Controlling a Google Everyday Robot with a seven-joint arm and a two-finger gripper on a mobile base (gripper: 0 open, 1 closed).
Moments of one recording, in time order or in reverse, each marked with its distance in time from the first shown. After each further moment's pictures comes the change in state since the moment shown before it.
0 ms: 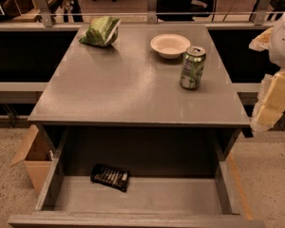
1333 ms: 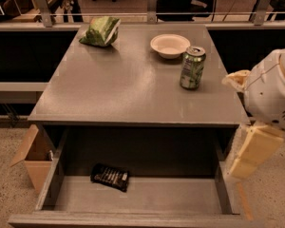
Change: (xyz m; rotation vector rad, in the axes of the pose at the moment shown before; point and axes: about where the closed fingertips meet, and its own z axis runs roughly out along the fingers) arm -0.037 0.087 0.026 -0.057 -0.126 -0.046
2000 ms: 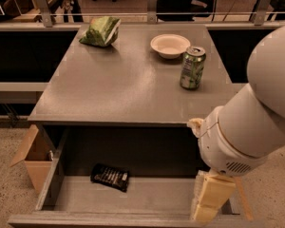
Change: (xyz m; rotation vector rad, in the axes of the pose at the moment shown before) arm -0.018 0.065 0.077 -0.128 0.030 -0.047
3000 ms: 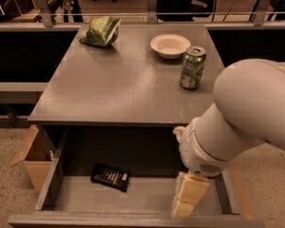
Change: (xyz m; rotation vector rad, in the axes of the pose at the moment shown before) arm -0.010 -0.012 0.055 -0.028 -0.033 0.010
